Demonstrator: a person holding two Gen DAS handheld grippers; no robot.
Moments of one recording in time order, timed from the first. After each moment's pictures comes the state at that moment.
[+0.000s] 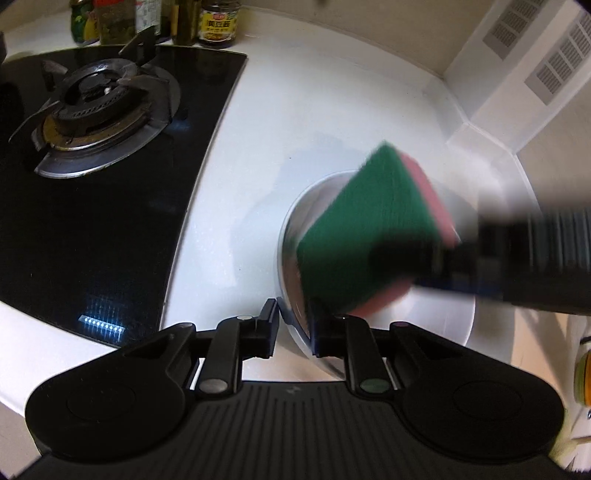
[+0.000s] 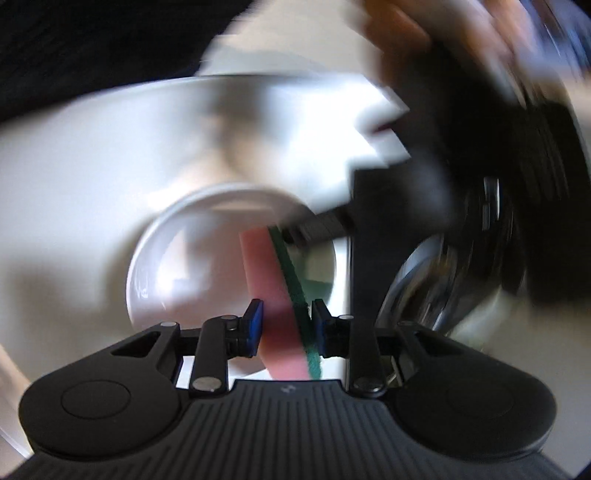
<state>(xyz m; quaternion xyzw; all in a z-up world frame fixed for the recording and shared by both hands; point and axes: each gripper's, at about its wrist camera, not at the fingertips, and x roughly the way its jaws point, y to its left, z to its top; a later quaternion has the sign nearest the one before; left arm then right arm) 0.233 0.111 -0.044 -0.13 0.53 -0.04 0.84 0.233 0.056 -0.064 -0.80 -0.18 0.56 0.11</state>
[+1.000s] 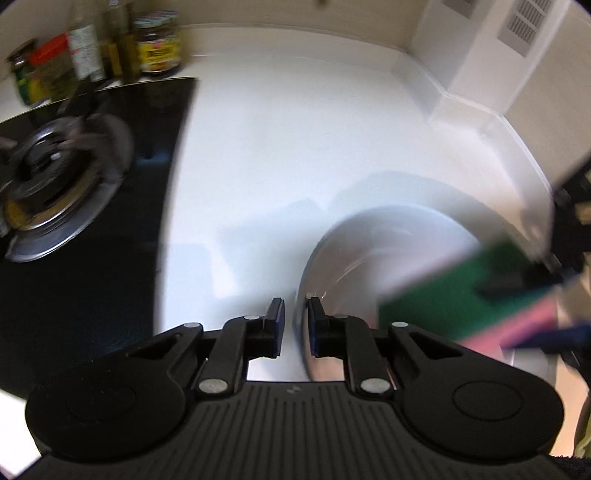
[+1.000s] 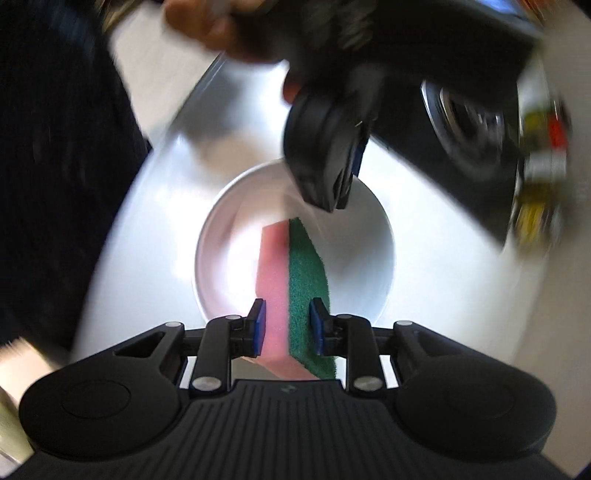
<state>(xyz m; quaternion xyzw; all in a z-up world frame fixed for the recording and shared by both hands) 0.280 0.084 -0.063 -0.03 0.53 -0.10 0.84 0.271 0.063 0.005 -0.57 0.40 0.54 0.47</state>
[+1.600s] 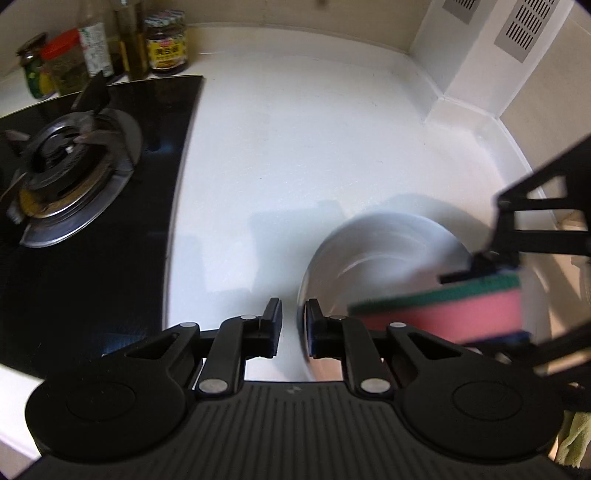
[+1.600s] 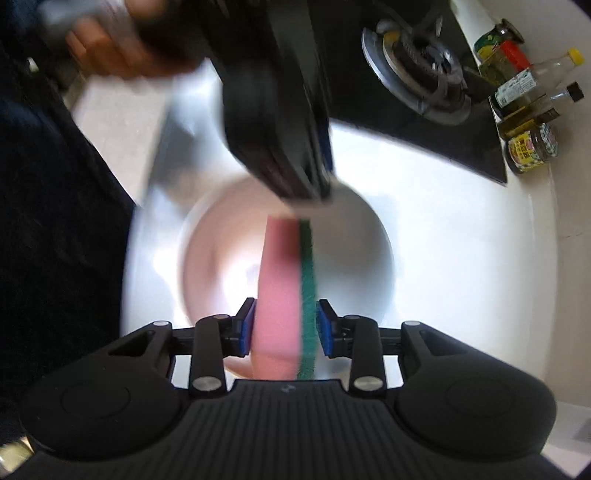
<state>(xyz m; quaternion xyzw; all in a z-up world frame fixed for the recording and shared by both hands) 0.246 0.101 -0.035 -0.07 0.53 -0.06 0.84 0.283 0.049 -0.018 -0.56 0.38 0.50 0.54</state>
